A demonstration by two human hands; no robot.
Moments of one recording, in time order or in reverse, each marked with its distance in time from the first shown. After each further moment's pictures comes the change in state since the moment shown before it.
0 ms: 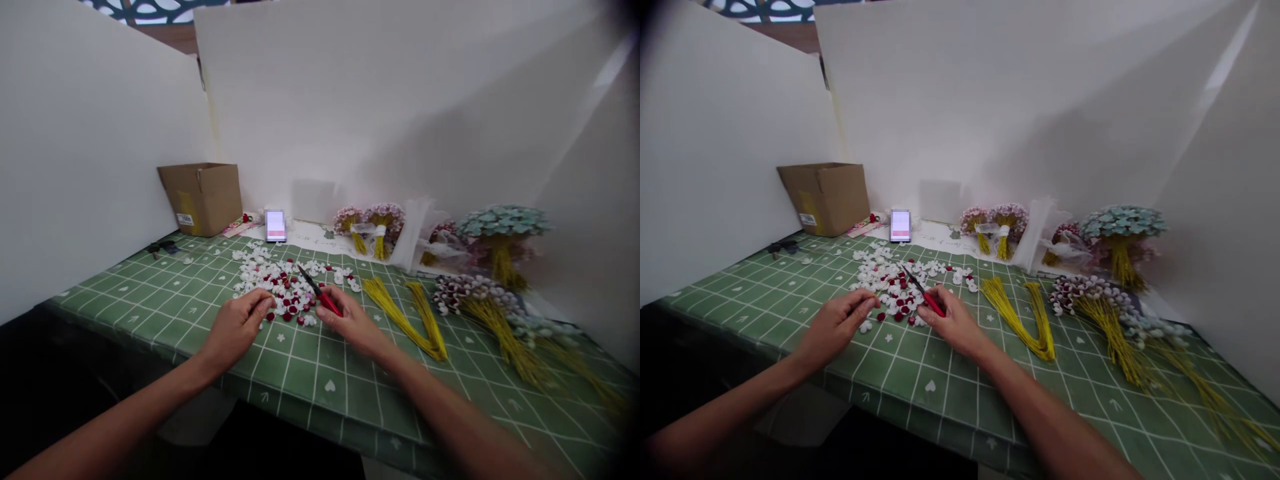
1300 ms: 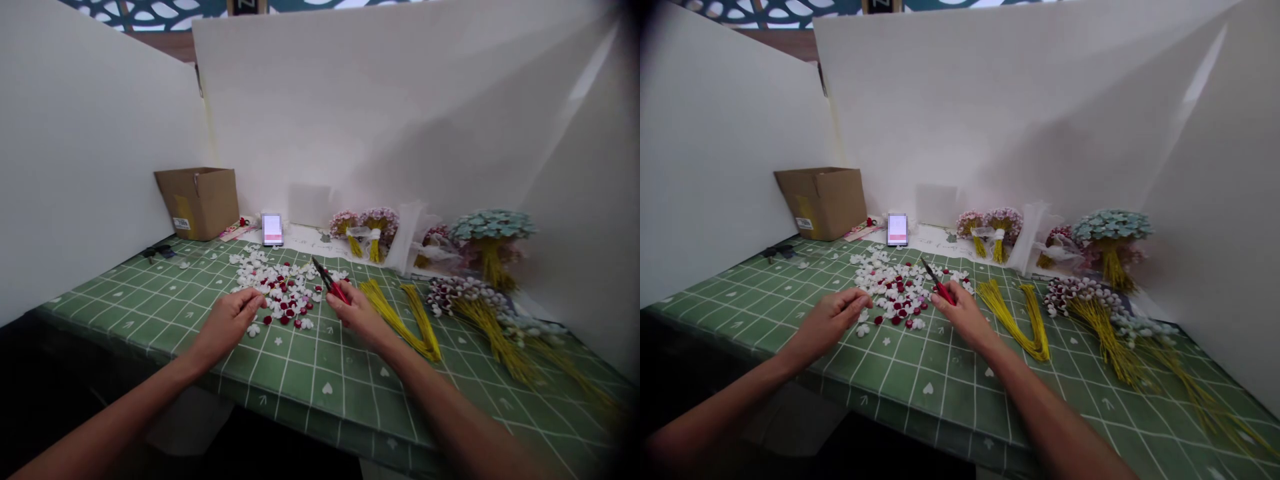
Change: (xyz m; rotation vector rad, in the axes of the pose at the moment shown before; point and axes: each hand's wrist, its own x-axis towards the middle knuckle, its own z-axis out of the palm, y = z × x) left_hand 0.010 -0.010 -0.011 -0.042 -0.043 -0.074; right_hand 0.004 0.002 -0.020 -0.100 0.128 0.080
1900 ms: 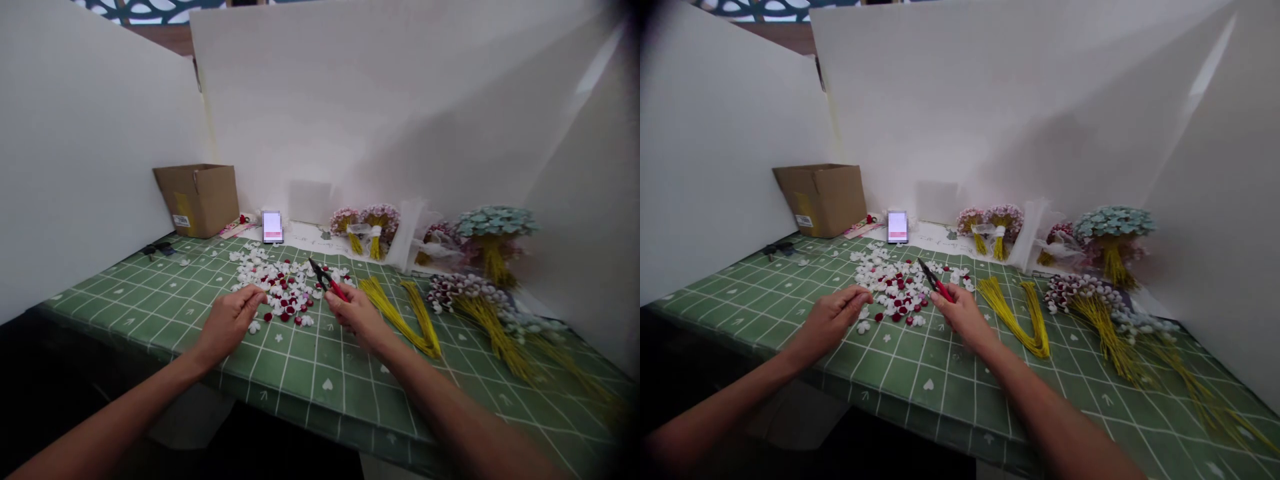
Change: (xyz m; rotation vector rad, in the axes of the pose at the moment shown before) left_hand -0.002 -0.005 0.006 0.095 0.061 0.122; right_hand -0.007 -0.005 0.010 0.306 -0.043 0.148
